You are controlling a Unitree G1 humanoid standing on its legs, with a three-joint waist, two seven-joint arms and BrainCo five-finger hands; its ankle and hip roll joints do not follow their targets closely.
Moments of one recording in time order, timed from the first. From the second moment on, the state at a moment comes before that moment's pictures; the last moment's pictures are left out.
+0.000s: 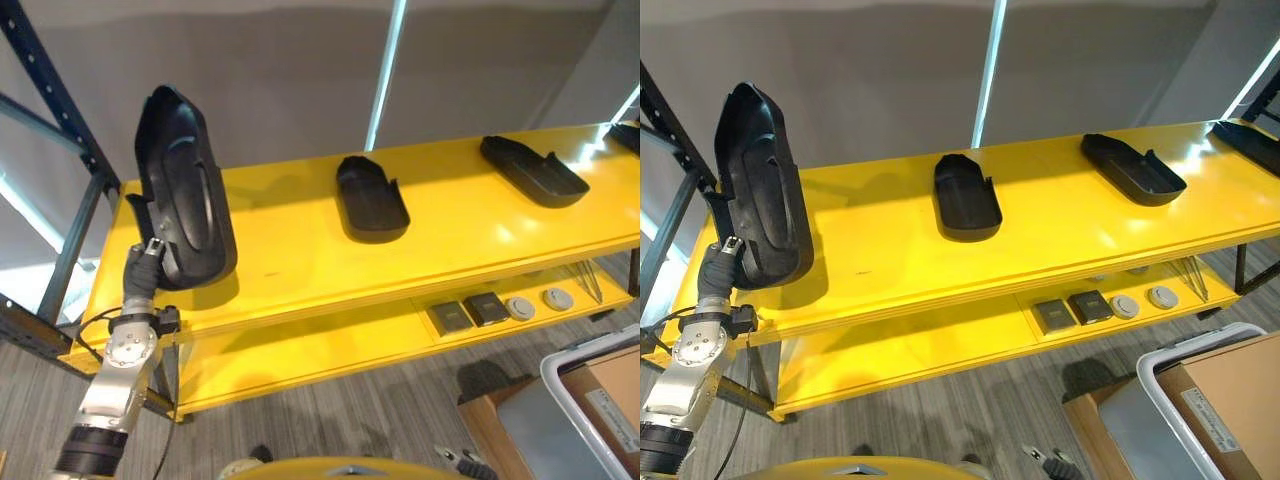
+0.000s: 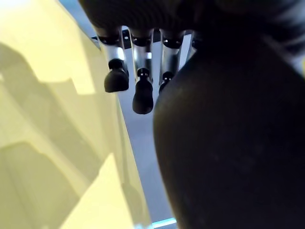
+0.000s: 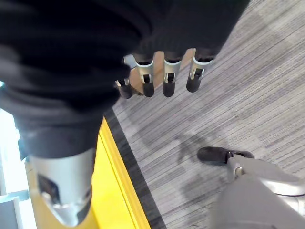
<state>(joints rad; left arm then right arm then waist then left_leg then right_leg) 0.02 0.49 -0.04 -0.01 -0.25 -0.03 0.34 0.25 -0.35 0.03 0.95 0.39 -0.04 -0.03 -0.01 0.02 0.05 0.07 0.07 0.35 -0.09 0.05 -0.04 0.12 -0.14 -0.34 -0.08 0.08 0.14</state>
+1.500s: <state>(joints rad) -0.40 0.58 -0.20 0.85 -0.19 0.27 0.41 0.22 -0.44 0.08 1.01 0.23 -0.03 0.06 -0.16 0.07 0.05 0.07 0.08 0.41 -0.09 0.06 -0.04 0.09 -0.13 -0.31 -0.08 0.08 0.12</state>
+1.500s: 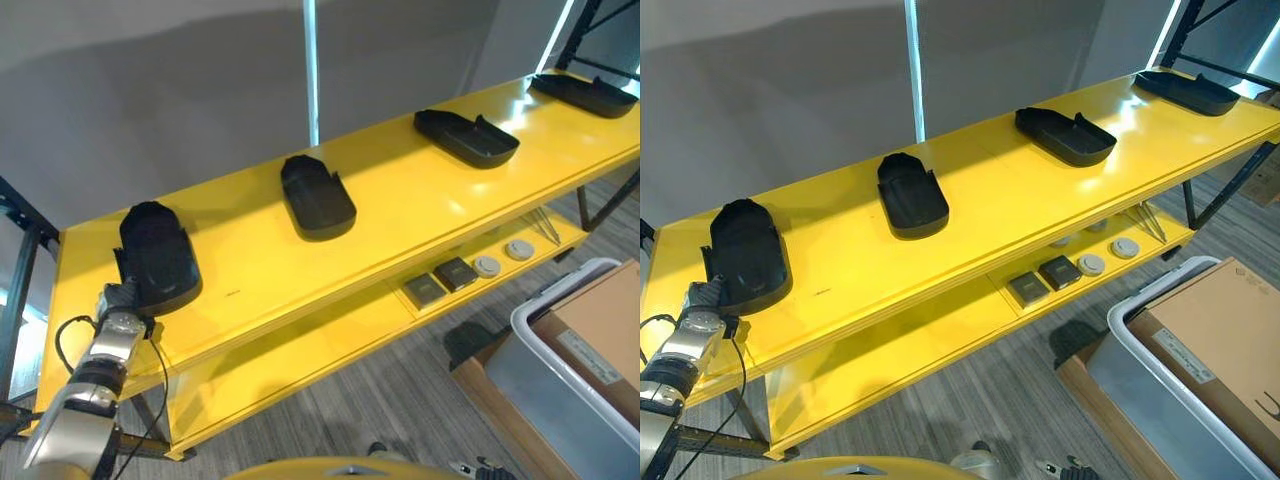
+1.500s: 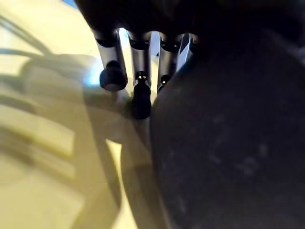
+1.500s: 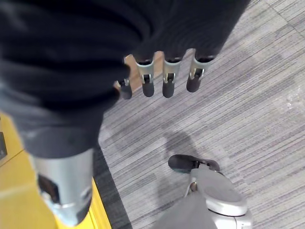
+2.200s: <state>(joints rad) -0.32 0.71 -0.09 0.43 -0.18 0.23 0.54 0.22 -0.44 0.11 1.03 0.23 -0.04 0.06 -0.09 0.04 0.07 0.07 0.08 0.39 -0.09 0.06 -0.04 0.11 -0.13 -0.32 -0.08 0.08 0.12</state>
